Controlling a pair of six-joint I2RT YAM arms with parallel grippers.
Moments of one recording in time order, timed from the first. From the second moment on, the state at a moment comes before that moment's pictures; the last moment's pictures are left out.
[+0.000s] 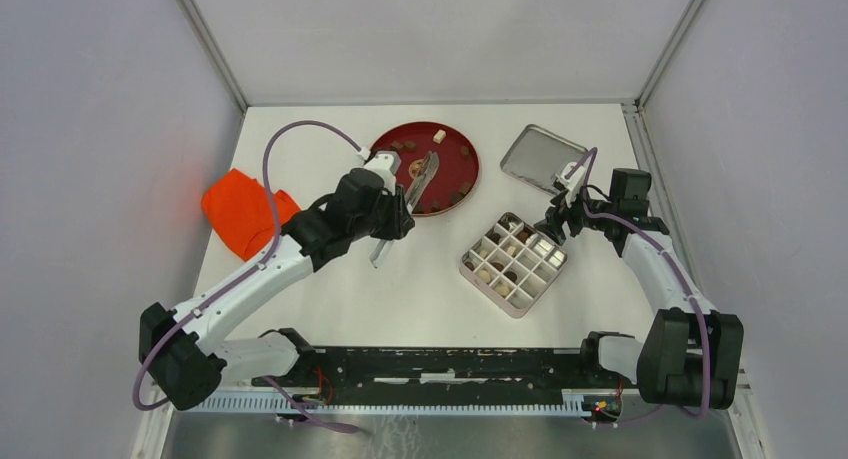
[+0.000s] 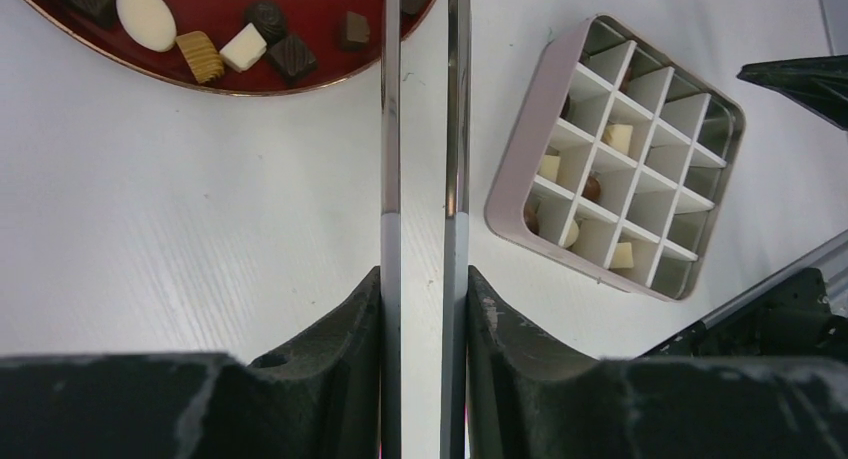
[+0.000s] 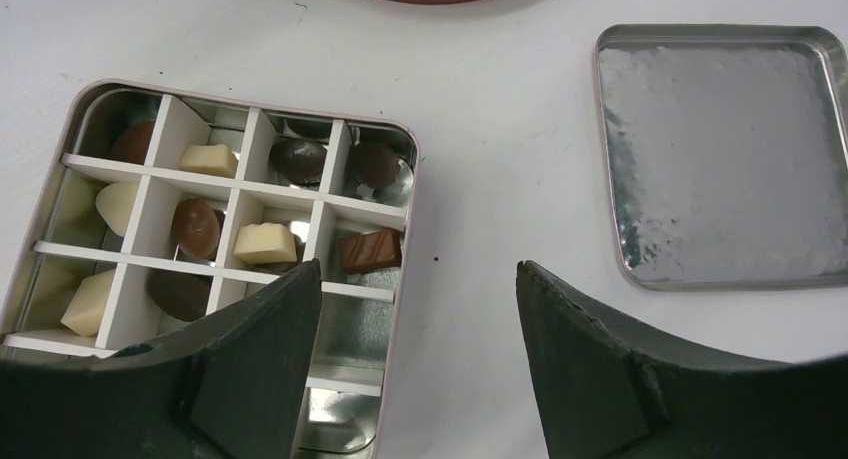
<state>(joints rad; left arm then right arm) -0.72 1.16 1.00 -0.48 -0.07 -0.47 -0.09 1.20 0.73 -0.30 -0.83 -0.72</state>
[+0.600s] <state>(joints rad) -0.45 1.47 1.26 -0.51 0.01 -0.32 -0.10 1.20 0.73 -0.30 -0.83 -0.74</state>
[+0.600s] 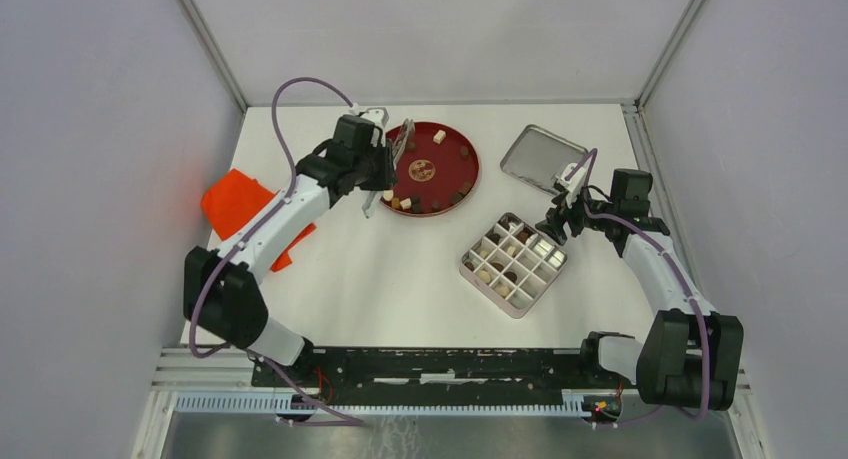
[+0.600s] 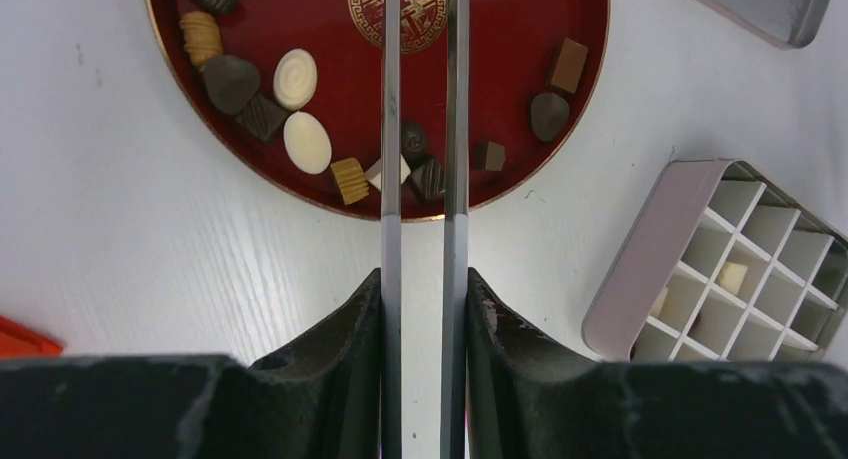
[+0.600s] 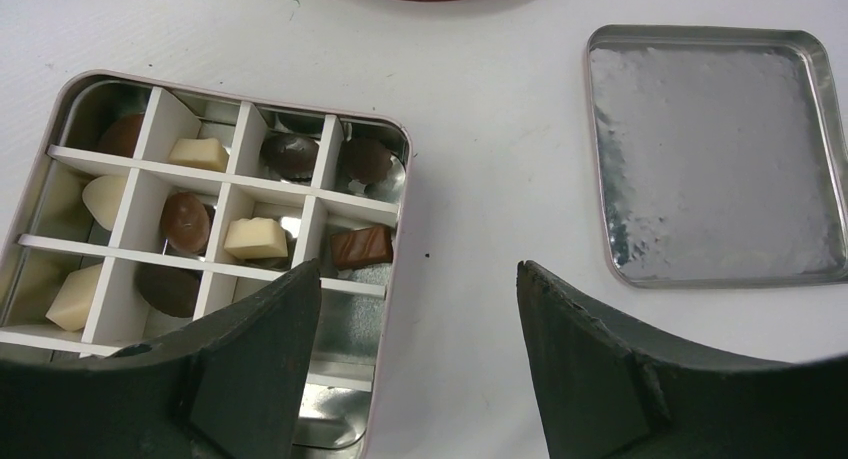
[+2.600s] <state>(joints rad) -0.41 2.24 1.96 -0.69 0.11 -0.06 -0.10 1.22 0.73 -0.33 -0.83 -0.76</state>
